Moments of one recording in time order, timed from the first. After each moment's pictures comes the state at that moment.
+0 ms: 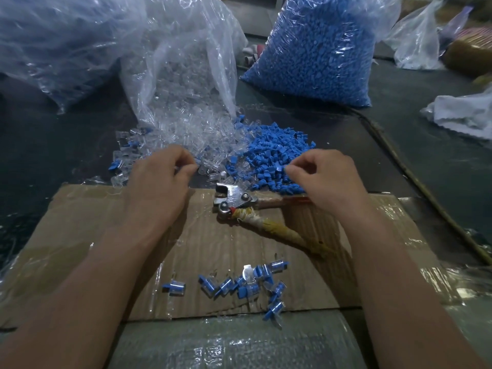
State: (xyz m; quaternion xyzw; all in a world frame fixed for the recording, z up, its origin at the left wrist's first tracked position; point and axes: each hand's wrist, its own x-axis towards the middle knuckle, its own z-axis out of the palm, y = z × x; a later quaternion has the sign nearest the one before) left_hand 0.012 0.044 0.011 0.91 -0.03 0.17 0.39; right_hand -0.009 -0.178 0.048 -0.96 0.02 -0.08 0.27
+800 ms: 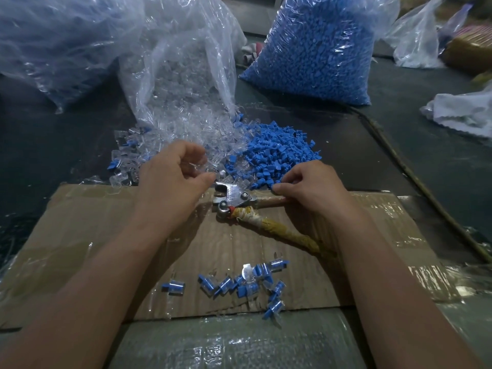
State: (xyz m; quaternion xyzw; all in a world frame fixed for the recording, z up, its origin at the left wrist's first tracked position) left_hand -0.005 0.031 0.026 0.84 -0.04 0.09 0.54; right_hand 0.008 -0.180 0.028 -0.96 0.07 0.05 0.25
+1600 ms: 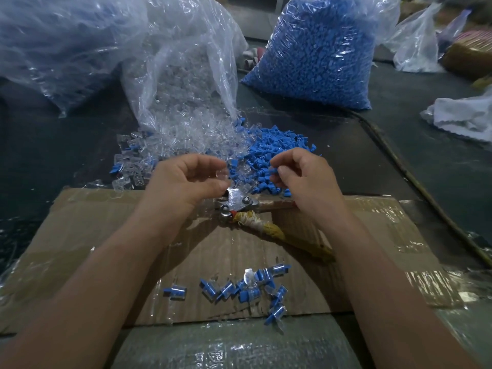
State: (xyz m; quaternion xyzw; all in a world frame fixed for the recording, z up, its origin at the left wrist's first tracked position) left_hand -0.007 0.031 0.034 0.73 -0.04 -0.06 0.68; right_hand -0.005 -0.157 0.035 -0.87 0.00 -0.07 0.48
